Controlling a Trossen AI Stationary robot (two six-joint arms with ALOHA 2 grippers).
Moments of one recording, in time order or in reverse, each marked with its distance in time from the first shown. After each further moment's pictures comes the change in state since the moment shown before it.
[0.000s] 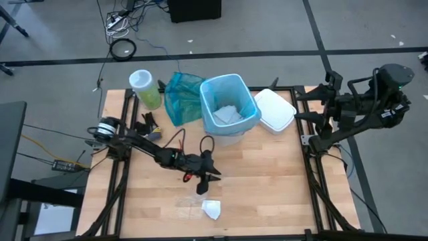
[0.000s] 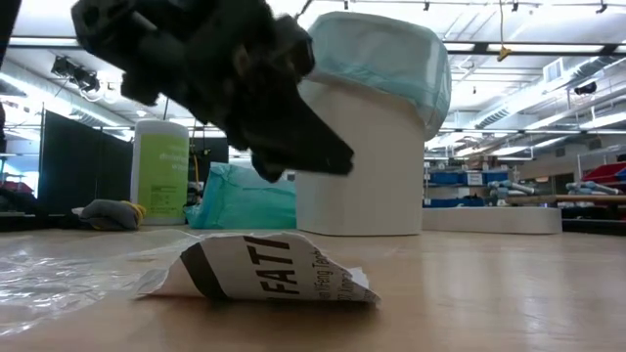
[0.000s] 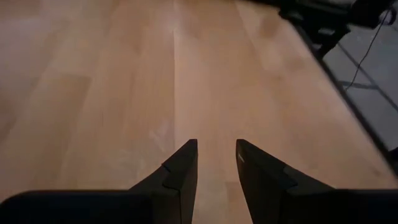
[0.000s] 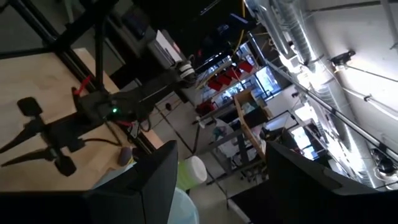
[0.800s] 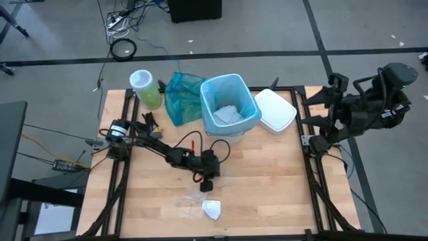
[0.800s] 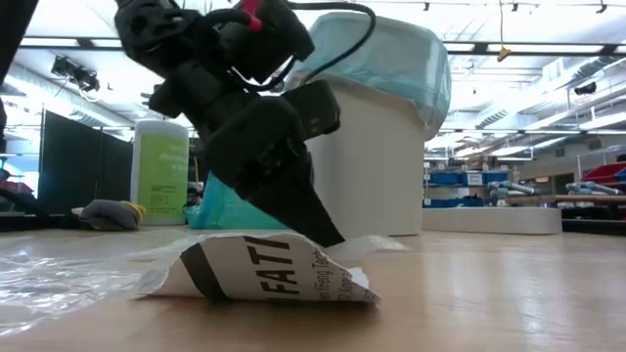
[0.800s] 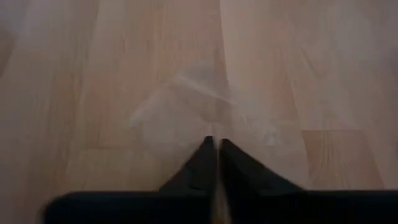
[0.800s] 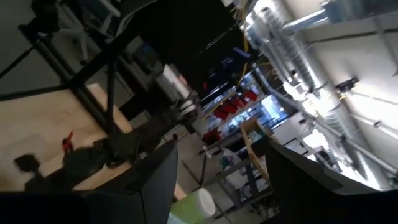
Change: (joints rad) left arm 0.033 0.165 0.144 -0.357 0.011 0.066; right arm 0.000 -0.002 0.000 0.063 -0.131 0.053
